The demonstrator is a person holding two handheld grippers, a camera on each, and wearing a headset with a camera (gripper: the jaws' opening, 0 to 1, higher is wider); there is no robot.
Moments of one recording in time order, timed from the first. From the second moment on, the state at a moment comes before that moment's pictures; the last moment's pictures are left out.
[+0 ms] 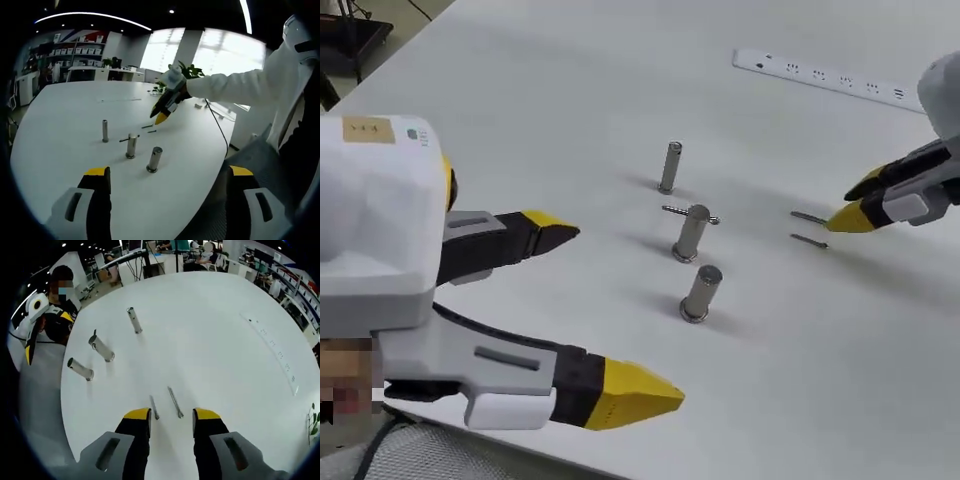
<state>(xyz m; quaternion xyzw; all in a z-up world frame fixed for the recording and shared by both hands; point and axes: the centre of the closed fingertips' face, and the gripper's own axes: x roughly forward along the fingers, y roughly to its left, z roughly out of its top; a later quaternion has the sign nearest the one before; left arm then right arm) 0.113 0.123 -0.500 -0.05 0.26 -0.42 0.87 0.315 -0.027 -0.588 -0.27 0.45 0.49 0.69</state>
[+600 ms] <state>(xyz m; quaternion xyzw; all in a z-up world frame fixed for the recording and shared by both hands) 0.113 0.133 -0.506 -0.06 0.26 -0.41 0.87 0.329 -0.025 -0.607 -0.31 0.46 0.49 0.67</state>
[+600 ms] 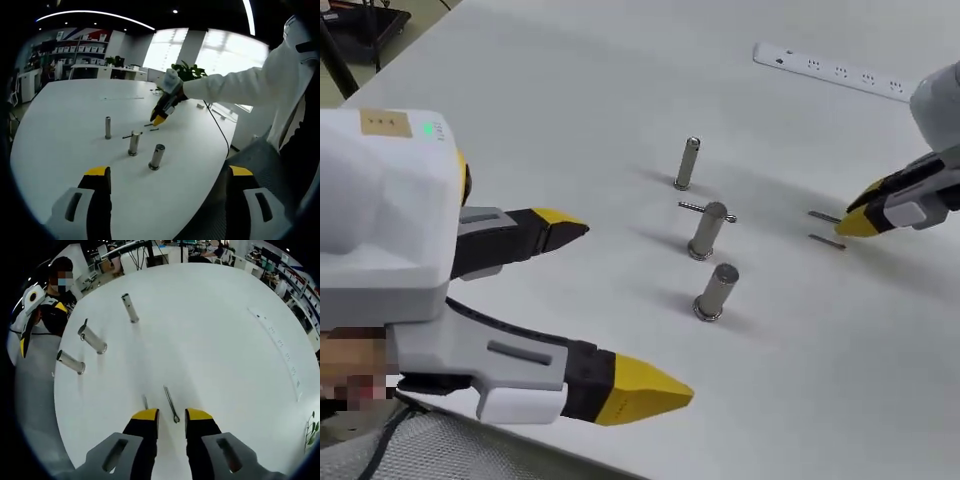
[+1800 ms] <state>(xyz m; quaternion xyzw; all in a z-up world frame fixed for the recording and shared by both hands) 0.114 0.140 -0.512 -0.07 0.26 -0.41 0.87 0.323 -0.022 -0.613 -0.43 0.45 0.49 0.61</state>
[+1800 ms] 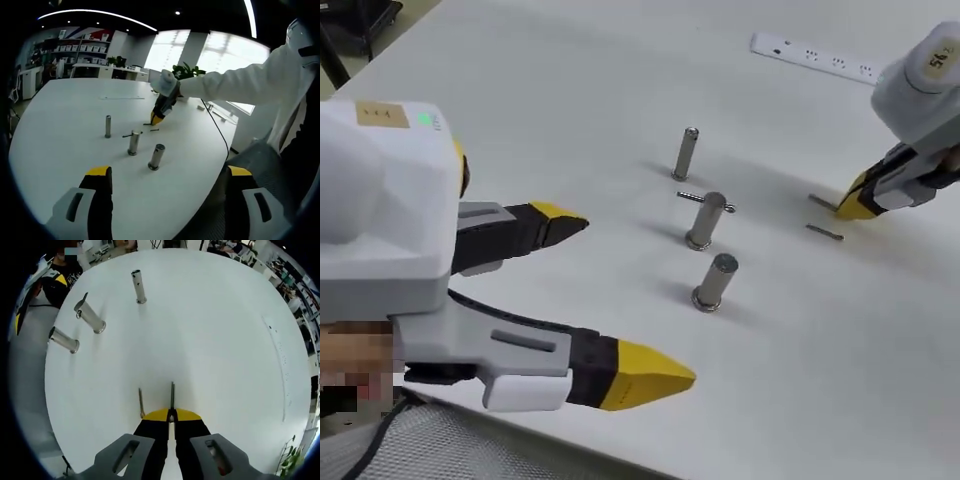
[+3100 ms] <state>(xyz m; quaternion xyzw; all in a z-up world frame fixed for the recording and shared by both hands) 0.111 0.142 -0.500 -0.08 0.24 -0.39 0.89 0.325 -0.026 -0.608 -0.50 0.40 0.52 0.56</state>
